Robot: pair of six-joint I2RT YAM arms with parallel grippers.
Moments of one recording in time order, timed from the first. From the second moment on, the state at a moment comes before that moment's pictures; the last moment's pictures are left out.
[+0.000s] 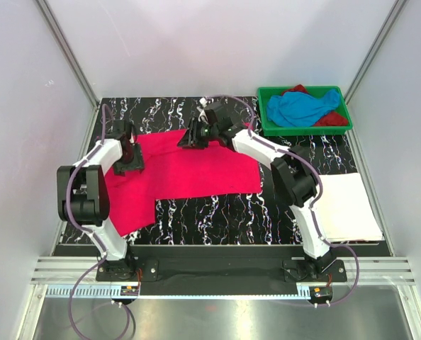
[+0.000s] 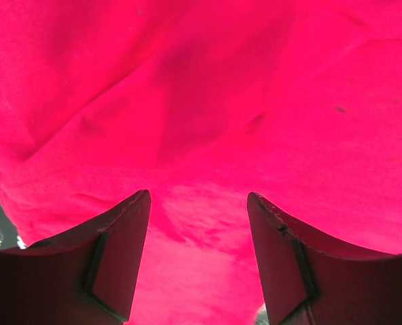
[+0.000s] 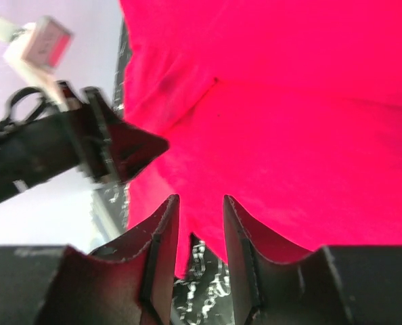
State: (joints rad) left arm 0.03 1.73 1.19 -0.66 -0.13 -0.22; right arm 0.65 2.25 1.85 -0.16 -0.44 0.76
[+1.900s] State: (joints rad) left arm 0.02 1.81 1.37 -0.66 -0.30 -0.18; right arm 0.71 2.27 1.60 -0.06 -0.54 0.82
